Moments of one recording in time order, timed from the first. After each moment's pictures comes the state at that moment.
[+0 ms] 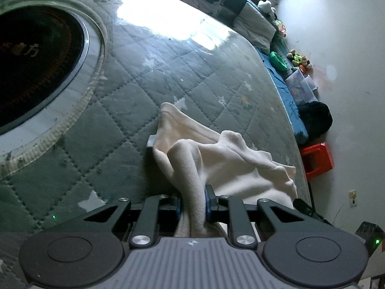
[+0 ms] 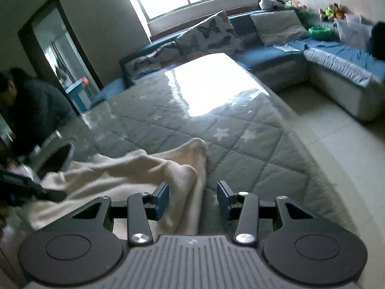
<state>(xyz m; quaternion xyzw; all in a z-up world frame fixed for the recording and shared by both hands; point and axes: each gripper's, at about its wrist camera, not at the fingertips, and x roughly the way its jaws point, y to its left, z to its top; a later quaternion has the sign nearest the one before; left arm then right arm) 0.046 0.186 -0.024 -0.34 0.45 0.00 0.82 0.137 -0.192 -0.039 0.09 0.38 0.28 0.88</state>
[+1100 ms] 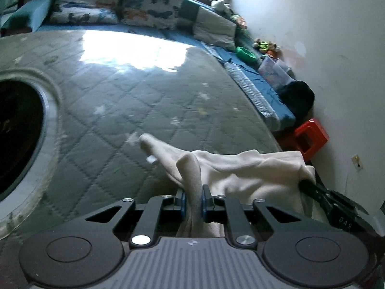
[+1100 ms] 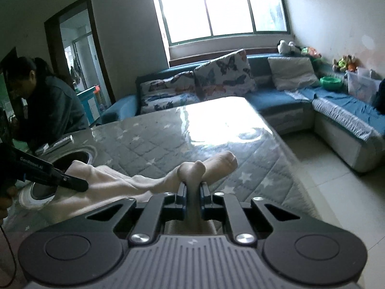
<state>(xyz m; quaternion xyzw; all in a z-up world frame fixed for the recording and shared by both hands) 0.050 0.136 0.036 -0.22 0.41 -0.06 0.88 0.094 -0.163 0.026 0.02 0.28 0.29 0.92</state>
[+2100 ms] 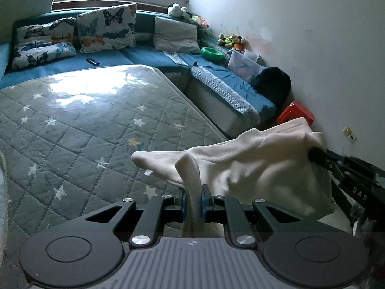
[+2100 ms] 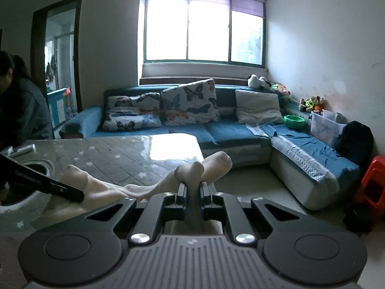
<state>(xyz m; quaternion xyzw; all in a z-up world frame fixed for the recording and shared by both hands) 0.111 0.039 0.067 -0.13 0.39 -0.11 0.90 0.114 -0.204 0.081 -0.05 0.22 0.20 0.95</state>
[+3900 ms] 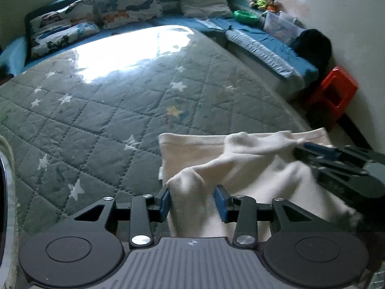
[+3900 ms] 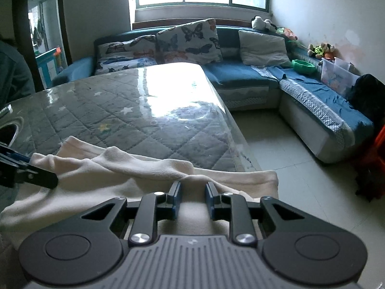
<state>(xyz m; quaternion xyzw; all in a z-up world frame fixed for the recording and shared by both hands) 0.163 0.045 0.001 -0.06 0.48 -0.02 0.87 0.201 -0.148 -0.029 -0.07 0.35 0.19 0.91</state>
